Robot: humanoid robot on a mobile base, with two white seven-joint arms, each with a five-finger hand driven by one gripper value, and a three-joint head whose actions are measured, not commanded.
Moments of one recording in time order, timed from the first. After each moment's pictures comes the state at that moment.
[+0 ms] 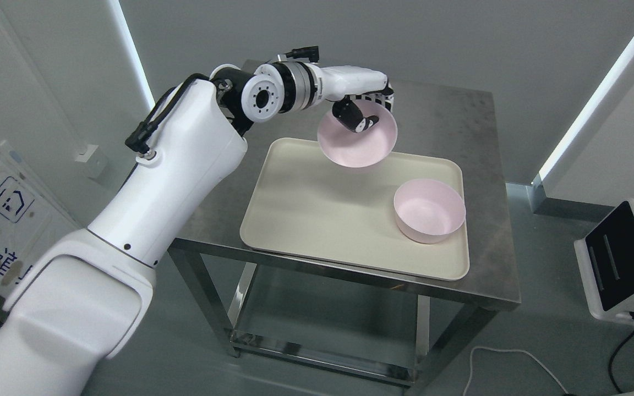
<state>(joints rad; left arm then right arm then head) -1.34 0.02 -0.73 -0.90 -0.47 -0.15 -0.60 0.00 0.00 0.00 0.00 0.00 0.04 0.01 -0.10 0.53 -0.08</state>
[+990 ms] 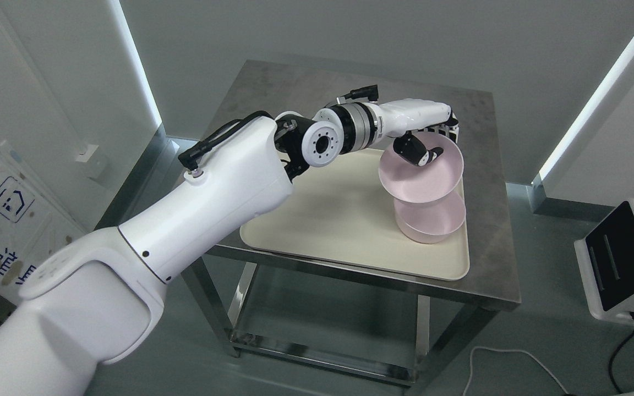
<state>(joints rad) -1.36 0.00 -1.04 -0.97 -0.16 -0.01 -0.39 0.00 0.00 0.00 0.00 0.00 0.04 0.01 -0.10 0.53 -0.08</state>
